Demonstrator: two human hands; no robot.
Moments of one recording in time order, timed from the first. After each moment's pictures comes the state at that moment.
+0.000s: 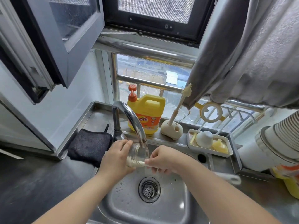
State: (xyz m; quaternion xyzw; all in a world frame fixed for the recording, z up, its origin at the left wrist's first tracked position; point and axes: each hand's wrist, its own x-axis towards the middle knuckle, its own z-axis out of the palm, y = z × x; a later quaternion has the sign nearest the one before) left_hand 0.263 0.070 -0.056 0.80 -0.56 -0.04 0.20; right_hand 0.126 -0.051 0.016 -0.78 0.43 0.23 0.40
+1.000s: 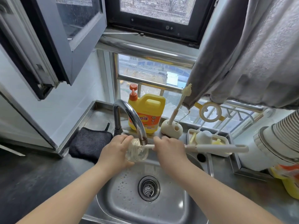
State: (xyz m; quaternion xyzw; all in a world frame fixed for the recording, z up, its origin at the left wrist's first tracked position) left_hand 0.273 0.067 -0.042 0.80 -0.57 -0.06 0.18; right_hand 0.121 -0.041 0.025 -0.95 0.31 0.00 -0.03
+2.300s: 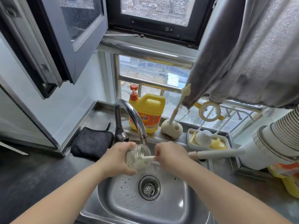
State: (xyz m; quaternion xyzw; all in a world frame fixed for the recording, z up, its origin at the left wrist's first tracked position) left_hand 0.273 0.077 -0.041 0.75 -0.55 -0.25 0.26; right_hand 0.111 -0.038 0.036 -0.92 0.34 0.15 0.13
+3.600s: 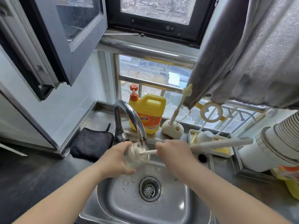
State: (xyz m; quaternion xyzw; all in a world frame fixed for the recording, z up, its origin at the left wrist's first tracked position) left_hand 0.276 0.074 -0.040 0.76 -0.53 -0.26 0.28; right_hand 0.105 -0.045 0.039 -0.97 0.23 0.02 -0.04
